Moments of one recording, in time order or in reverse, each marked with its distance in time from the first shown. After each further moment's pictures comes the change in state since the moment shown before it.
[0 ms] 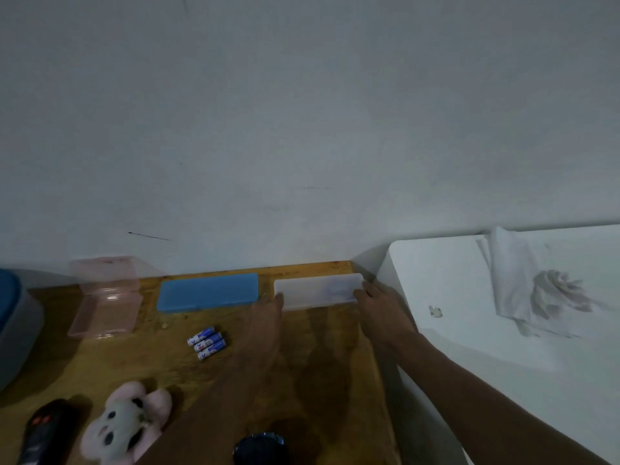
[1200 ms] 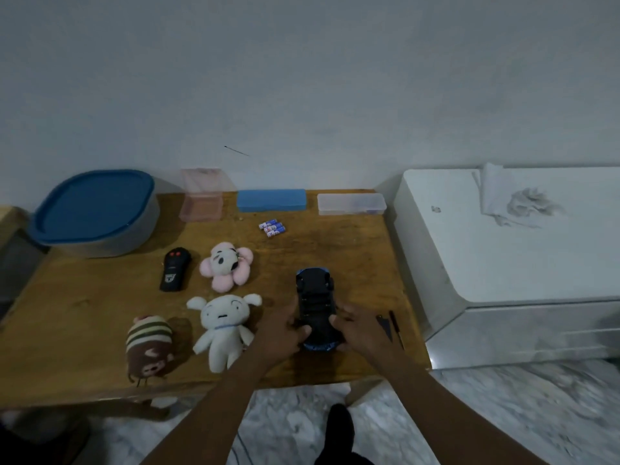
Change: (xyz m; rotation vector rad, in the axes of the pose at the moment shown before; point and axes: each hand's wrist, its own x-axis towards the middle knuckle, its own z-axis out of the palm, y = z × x) left_hand -0.275 -0.092 0.058 -0.774 -0.226 -0.050; right_hand -0.253 -0.088 0.144 0.843 -0.177 0.174
